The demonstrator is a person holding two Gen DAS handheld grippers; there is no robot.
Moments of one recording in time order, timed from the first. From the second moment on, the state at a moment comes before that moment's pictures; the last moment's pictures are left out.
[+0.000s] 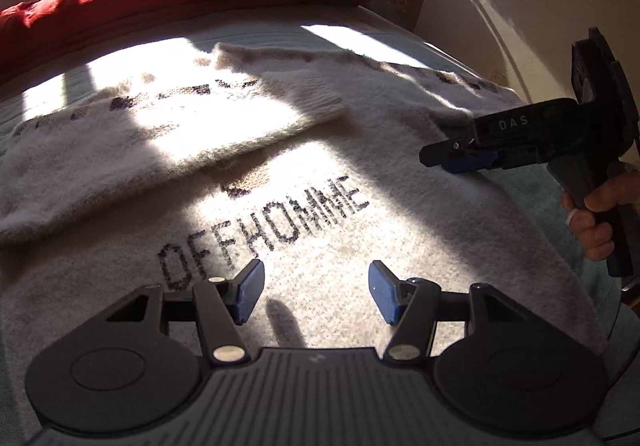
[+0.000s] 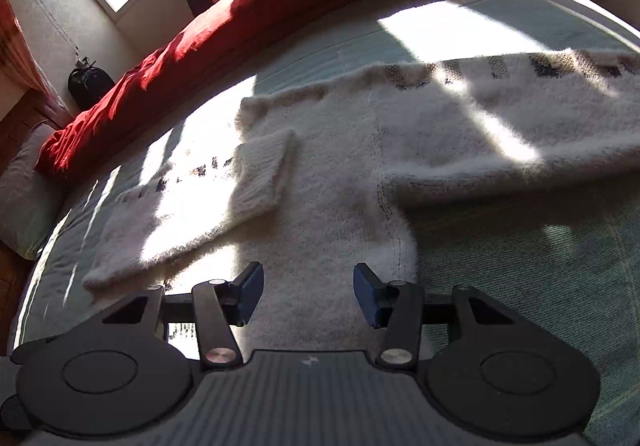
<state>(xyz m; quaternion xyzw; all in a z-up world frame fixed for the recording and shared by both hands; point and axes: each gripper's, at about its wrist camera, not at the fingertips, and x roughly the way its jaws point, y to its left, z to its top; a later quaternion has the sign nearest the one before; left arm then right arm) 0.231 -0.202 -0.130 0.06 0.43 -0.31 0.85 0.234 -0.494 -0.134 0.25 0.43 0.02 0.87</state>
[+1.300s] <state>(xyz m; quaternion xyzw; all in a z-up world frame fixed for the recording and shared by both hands) 0.079 -0.124 -0.138 0.01 0.36 -0.14 0.92 0.061 -0.378 -0.164 0.08 0.36 -0.06 0.93</state>
